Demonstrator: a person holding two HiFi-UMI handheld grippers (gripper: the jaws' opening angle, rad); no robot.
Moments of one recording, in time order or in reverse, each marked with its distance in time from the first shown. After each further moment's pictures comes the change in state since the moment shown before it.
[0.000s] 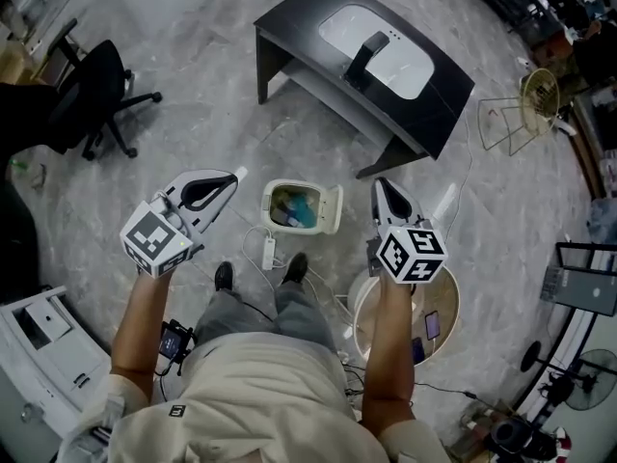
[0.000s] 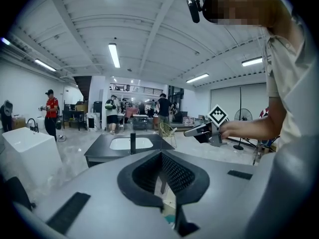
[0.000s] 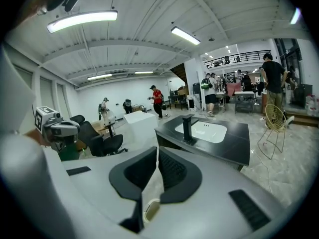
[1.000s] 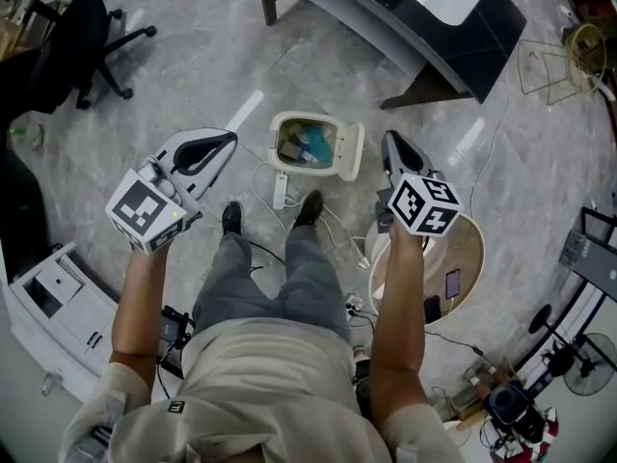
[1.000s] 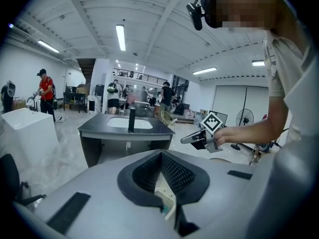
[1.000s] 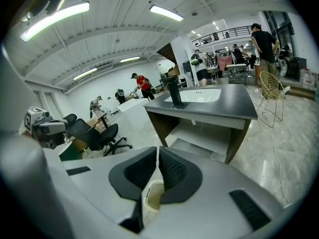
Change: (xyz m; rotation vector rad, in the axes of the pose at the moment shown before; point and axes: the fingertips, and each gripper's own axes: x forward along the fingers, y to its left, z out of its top) left arm 0.066 0.009 -0.111 -0.122 0.141 -0.009; right arm 0.086 -0.070 -0.149 0.181 0.187 -0.009
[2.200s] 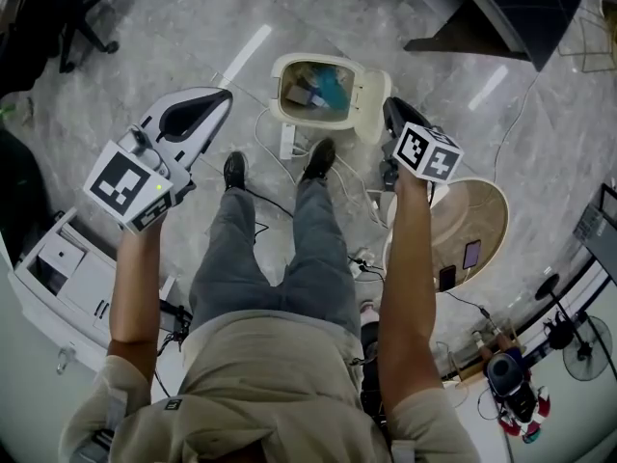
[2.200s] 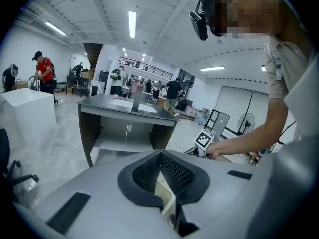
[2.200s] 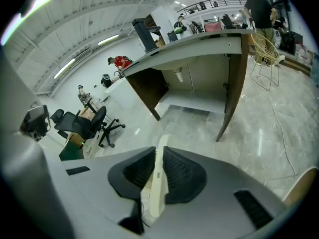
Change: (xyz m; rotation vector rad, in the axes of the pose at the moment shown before) left arm 0.066 0.033 -0.091 -0.114 0.078 -0.007; right arm 0.115 -0.084 -0.175 0.177 0.281 -0.040
